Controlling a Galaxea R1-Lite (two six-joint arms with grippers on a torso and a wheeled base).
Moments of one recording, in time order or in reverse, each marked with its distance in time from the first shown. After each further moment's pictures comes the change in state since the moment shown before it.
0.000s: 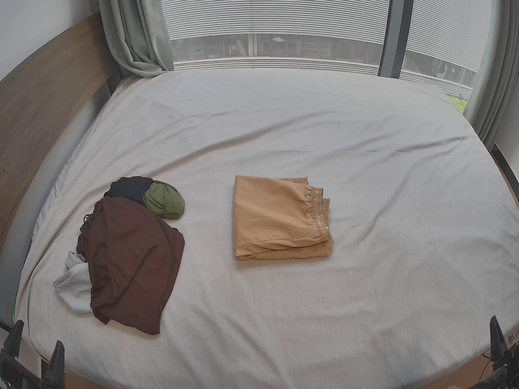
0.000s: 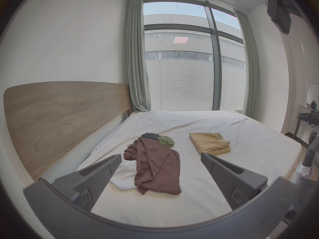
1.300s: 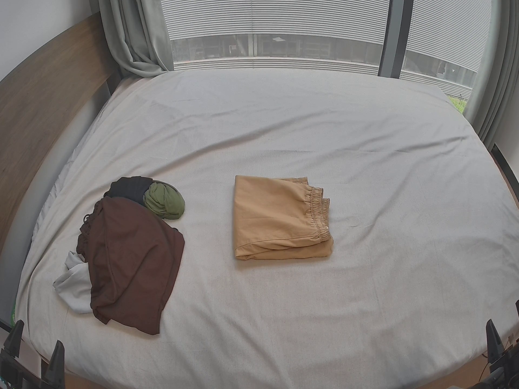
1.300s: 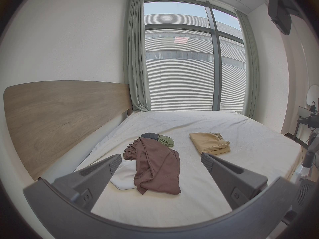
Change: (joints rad) left arm -0.002 0.000 0.000 0.001 0.002 -0.006; right arm 0.003 0.001 0.000 0.068 -0.027 0.077
